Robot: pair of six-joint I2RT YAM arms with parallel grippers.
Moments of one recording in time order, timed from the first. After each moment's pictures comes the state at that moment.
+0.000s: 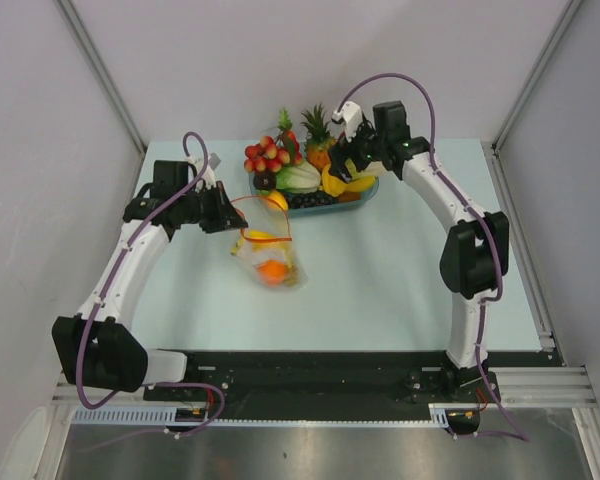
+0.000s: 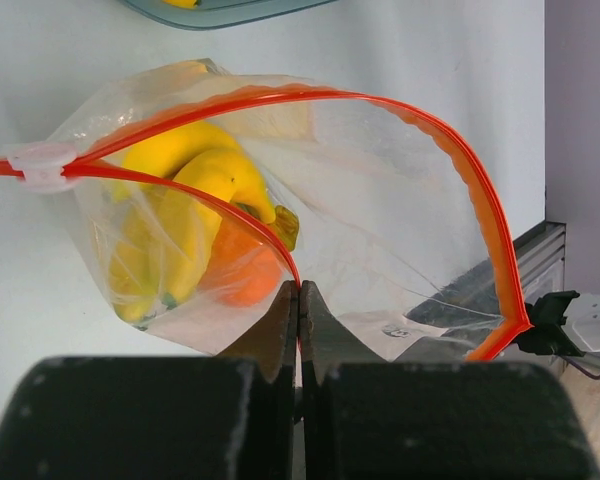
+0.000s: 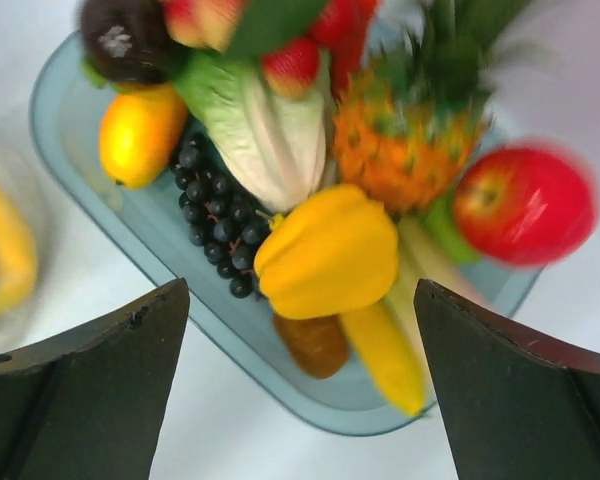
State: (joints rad) left arm -0.12 1.32 1.22 -0.72 0.56 -0.33; right arm 0.35 2.00 1.90 -0.44 -0.48 -0.49
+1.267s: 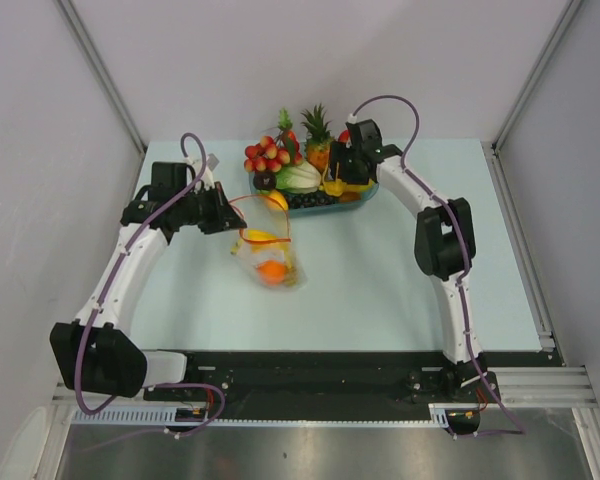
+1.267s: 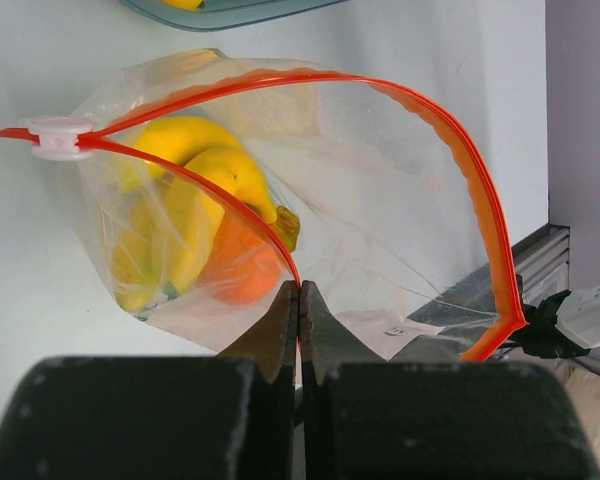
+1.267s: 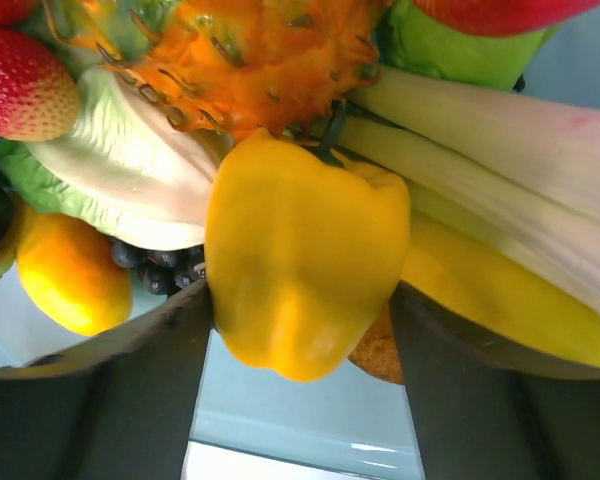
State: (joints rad) left arm -0.12 1.29 1.21 -0.72 0.55 -0.33; right arm 0.39 2.30 2.06 -0.54 -0.07 0.40
